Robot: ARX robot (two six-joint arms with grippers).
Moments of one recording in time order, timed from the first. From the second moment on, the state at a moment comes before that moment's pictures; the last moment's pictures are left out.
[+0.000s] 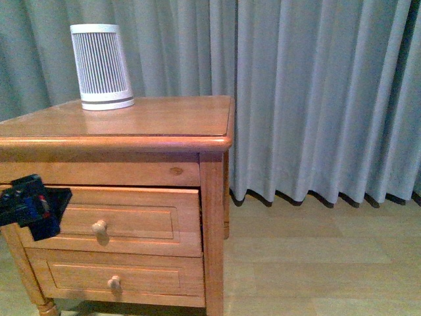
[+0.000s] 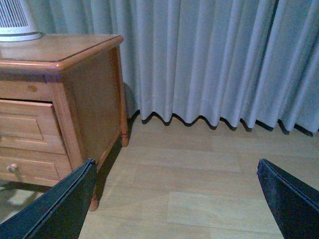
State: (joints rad) left arm 0.00 1.75 0.55 1.02 0.20 -0.25; right arm 0.00 0.00 0.02 0.00 0.00 0.00
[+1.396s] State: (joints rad) left arm -0.01 2.41 1.10 1.11 0.21 -0.13; right arm 0.00 0.00 0.02 0.00 0.00 0.00
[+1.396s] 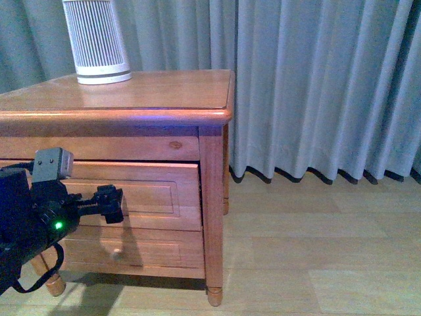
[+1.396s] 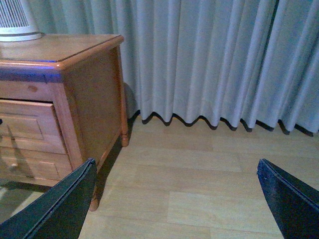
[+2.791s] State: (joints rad) left arm 0.00 2.47 1.16 1.08 0.21 -0.15; right arm 0.00 0.00 0.02 0.00 0.00 0.00
